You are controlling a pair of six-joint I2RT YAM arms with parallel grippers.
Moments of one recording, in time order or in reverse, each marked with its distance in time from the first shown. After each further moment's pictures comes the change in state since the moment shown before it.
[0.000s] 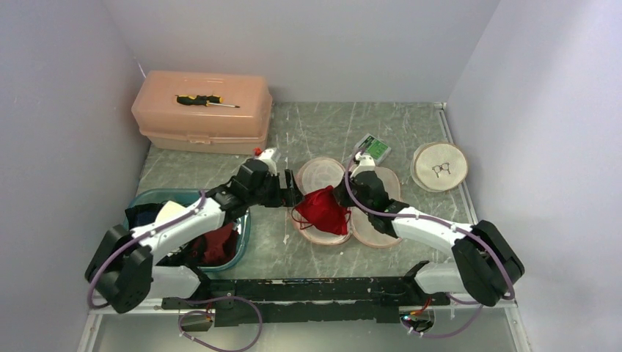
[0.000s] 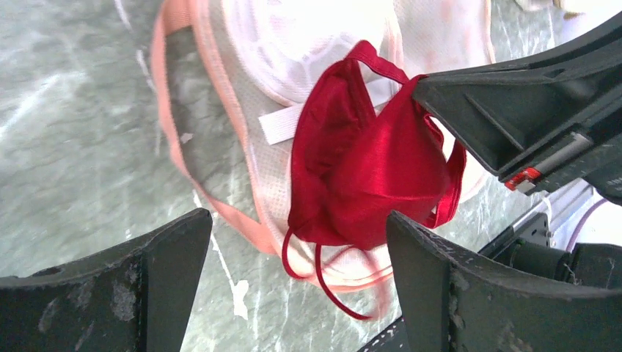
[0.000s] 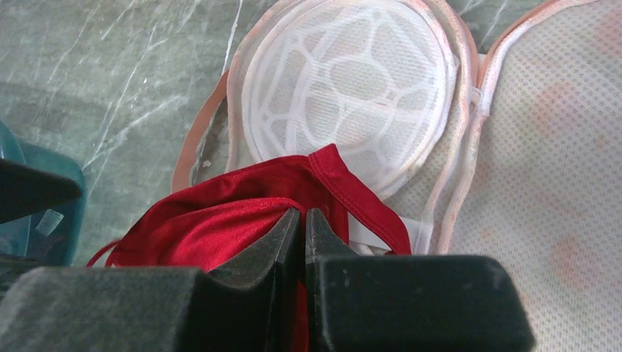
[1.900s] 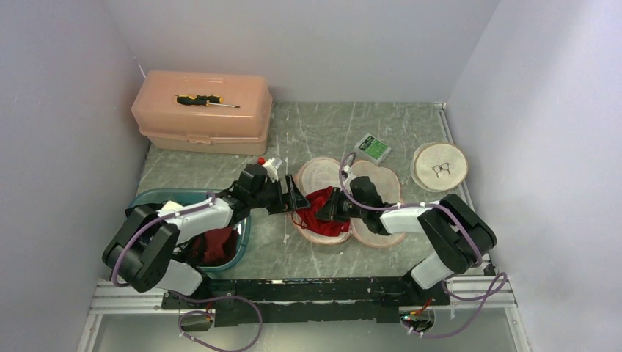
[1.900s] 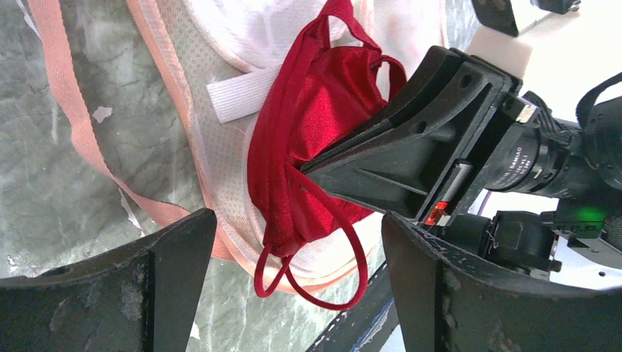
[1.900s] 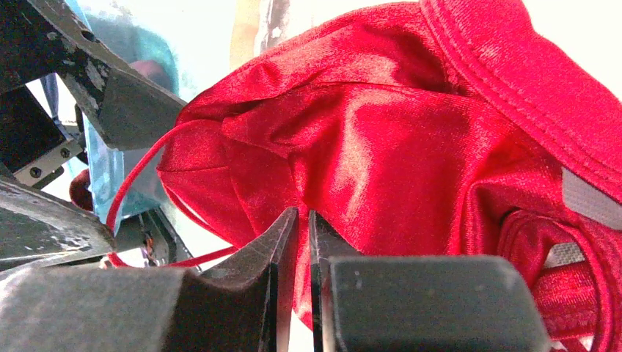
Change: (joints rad) left arm 0.067 0.114 -0.126 0.271 0.253 -0.166; right arm -0.045 0.270 -0.050 0.205 -0.521 0.262
